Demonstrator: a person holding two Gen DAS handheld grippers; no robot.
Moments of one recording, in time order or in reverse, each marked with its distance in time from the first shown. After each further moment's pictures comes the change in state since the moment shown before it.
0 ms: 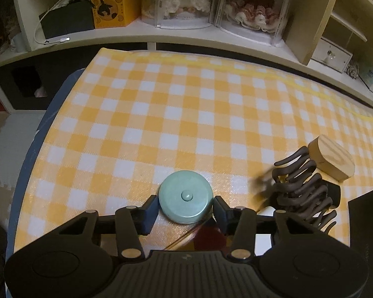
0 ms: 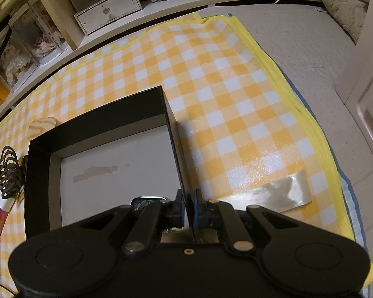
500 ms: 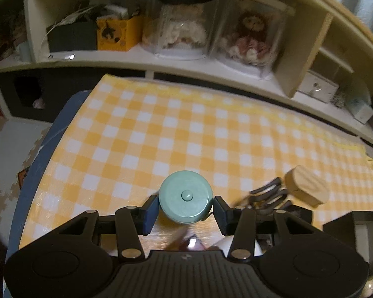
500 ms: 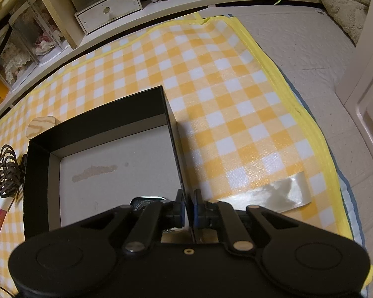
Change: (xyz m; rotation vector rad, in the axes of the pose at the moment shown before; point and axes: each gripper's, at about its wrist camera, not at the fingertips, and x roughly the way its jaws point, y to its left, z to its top) left arm -0.036 0.000 0.007 -0.044 -0.115 -0.073; right arm -0.001 0.000 0.001 -0.007 0.000 -0.008
